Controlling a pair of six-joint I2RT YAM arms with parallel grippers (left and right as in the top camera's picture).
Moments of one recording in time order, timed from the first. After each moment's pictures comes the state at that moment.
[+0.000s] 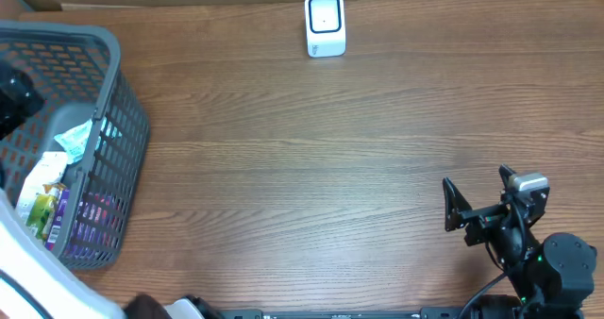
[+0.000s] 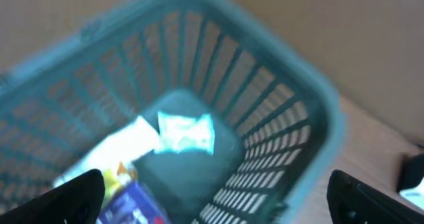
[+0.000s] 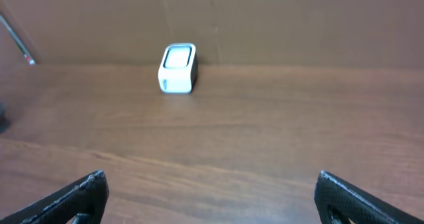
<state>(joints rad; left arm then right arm) 0.73 1.47 1.95 -1.20 0.19 -0.09 -0.03 0.24 0.47 -0.50 -0.29 0.04</state>
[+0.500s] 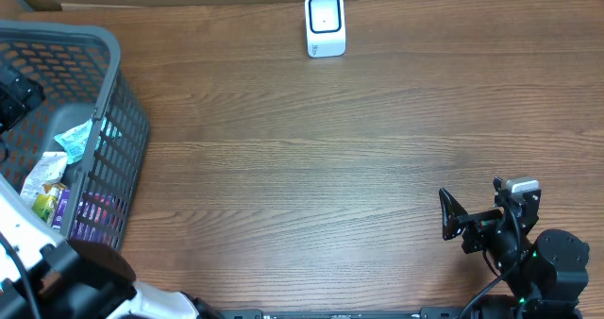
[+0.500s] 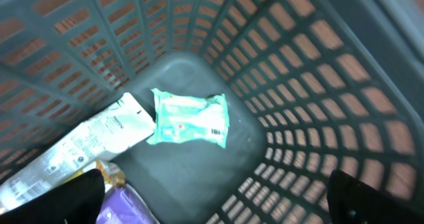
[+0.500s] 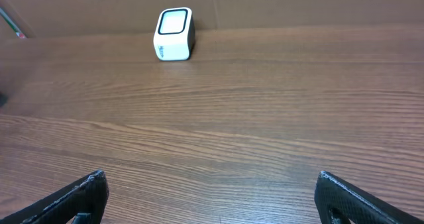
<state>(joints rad) 0.77 1.78 1.95 -1.15 0.24 -0.11 -0.03 0.24 0.47 -0.62 -0.29 0.04</state>
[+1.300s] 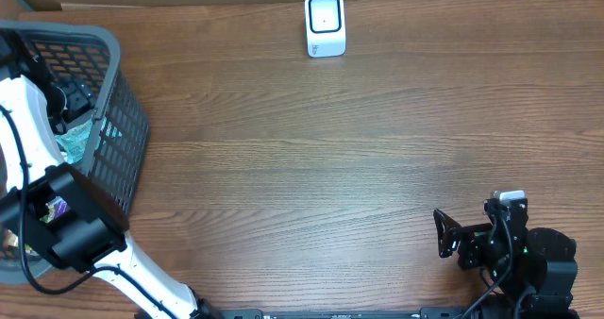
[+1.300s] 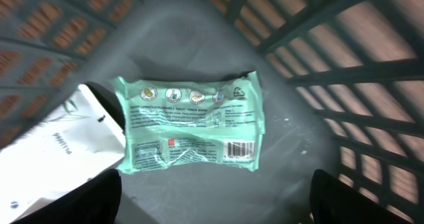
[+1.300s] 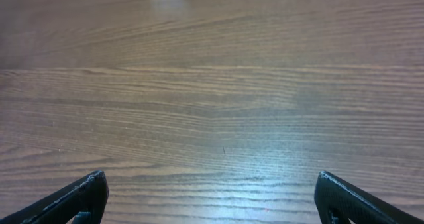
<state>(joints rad) 0.57 2.10 1.95 -1.09 -0.04 -0.12 -0.03 0.24 0.47 -0.85 -0.29 0.04</state>
